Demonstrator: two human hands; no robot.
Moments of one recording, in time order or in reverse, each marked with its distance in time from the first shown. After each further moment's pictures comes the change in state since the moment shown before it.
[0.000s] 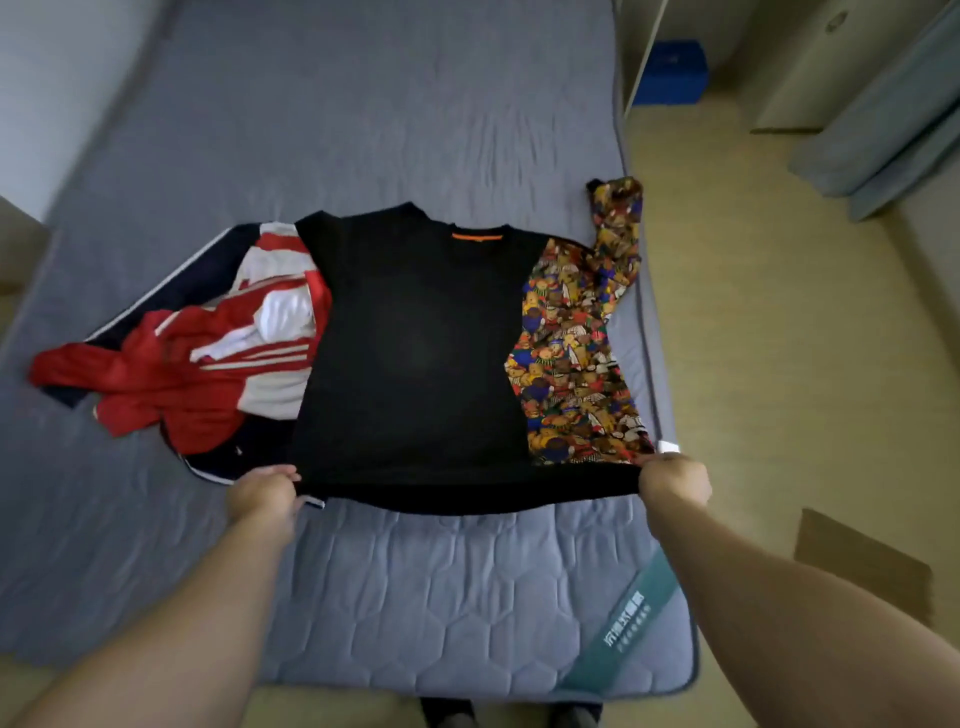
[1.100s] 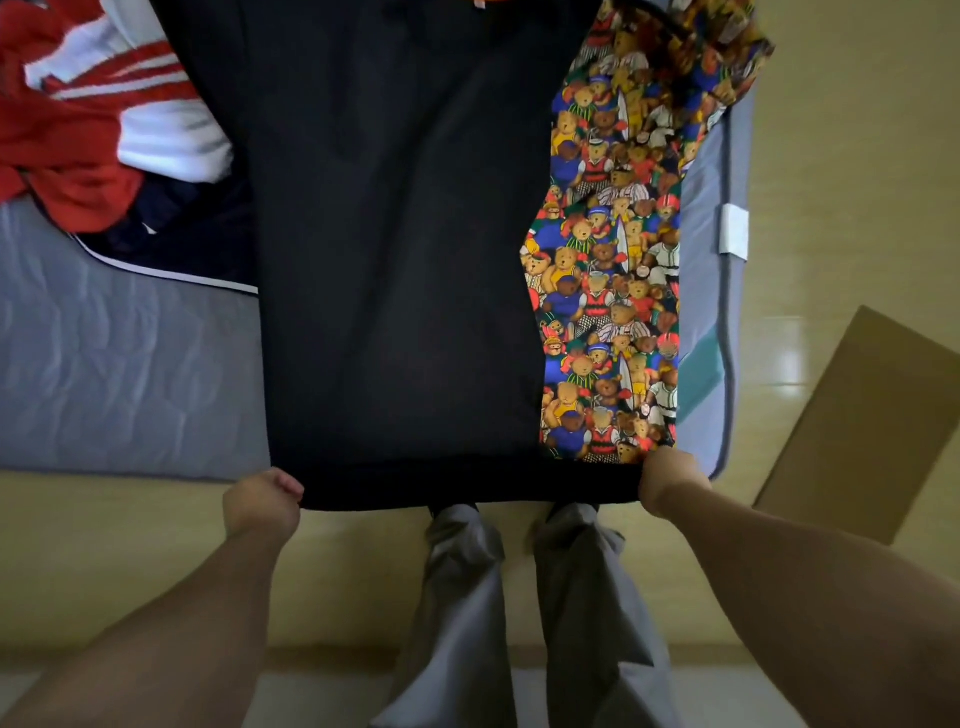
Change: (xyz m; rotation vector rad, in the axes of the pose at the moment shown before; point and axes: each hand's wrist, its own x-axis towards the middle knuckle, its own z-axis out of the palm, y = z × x) left_hand 0.002 -0.276 -0.069 1.158 -0.159 0.206; right_hand 0.007 0.273 0.057 -1.346 -0.563 -0.289
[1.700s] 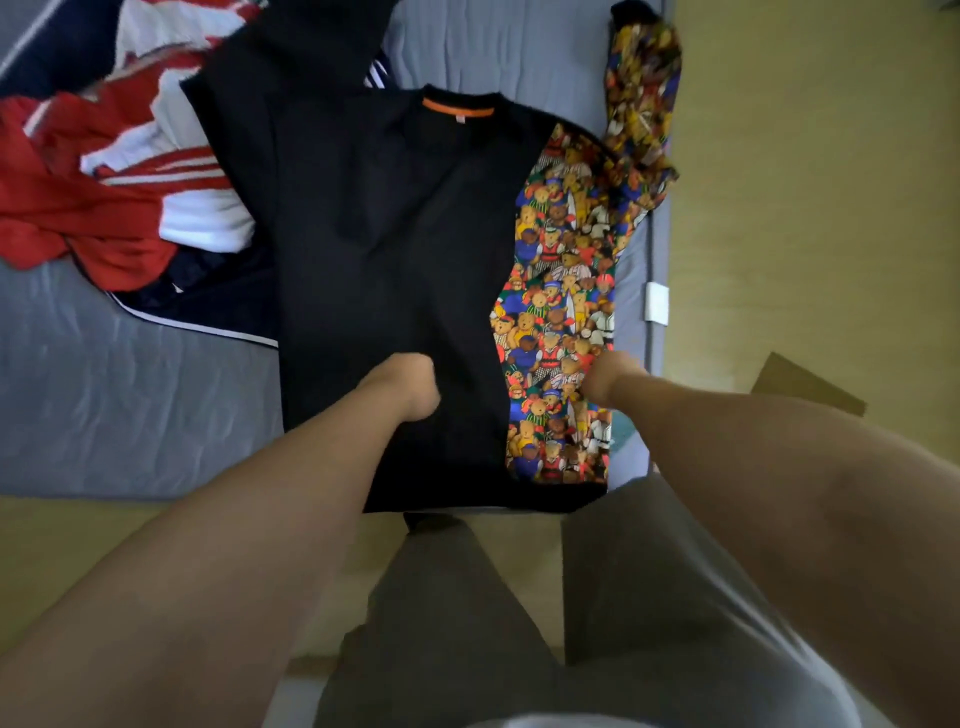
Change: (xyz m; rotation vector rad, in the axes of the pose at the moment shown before) left_hand -0.067 0.265 -0.134 0.311 -0.378 0.483; right_hand -0.057 -0.031 -0.225 -0.053 0.072 -0.121
